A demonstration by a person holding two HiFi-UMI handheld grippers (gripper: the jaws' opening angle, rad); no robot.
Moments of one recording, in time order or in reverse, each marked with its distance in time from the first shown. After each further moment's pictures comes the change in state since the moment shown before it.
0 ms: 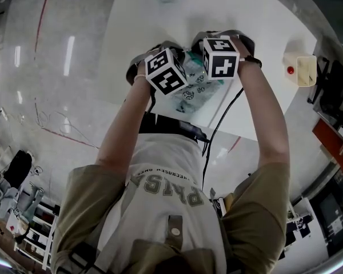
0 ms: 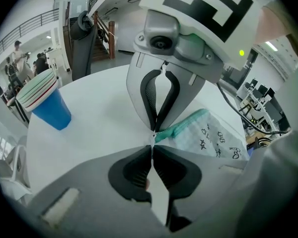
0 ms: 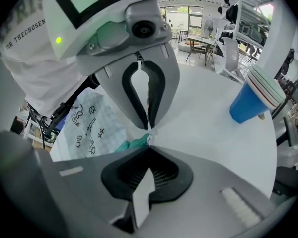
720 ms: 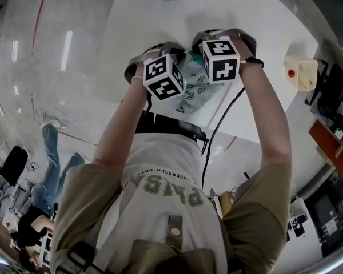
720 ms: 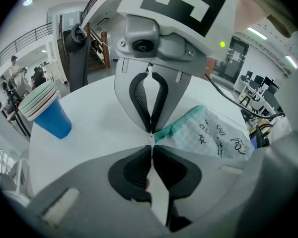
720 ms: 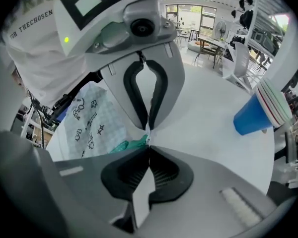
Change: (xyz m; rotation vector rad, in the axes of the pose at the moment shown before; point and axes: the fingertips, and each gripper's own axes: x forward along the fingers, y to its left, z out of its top) left arm -0.002 -0.002 0.000 0.108 -0.065 0.025; right arm 0.002 0.000 0.003 -0.110 0.045 0.013
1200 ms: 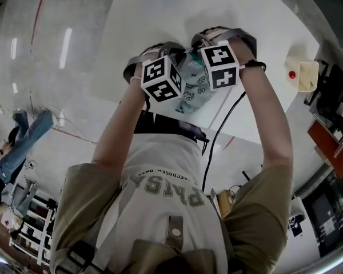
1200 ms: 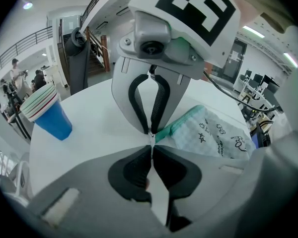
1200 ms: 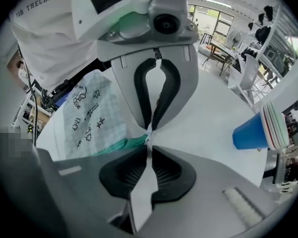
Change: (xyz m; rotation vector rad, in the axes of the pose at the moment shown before) left arm 0.000 0.000 -0.001 0.016 -0.030 0.007; right arm 0.008 -0.002 -0.008 -0.172 0.084 -0.061
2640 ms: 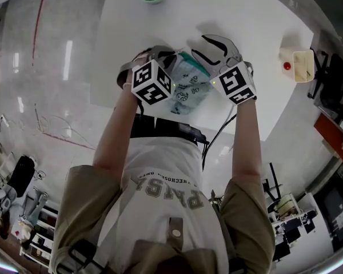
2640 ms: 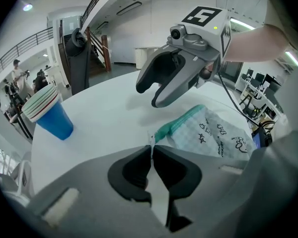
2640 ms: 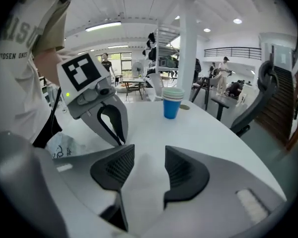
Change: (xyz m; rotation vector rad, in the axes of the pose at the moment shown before) left arm -0.002 -0.002 0.001 -0.001 0.006 0.020; right arm -0.080 -0.021 -0.023 0.843 -0.543 -0.572
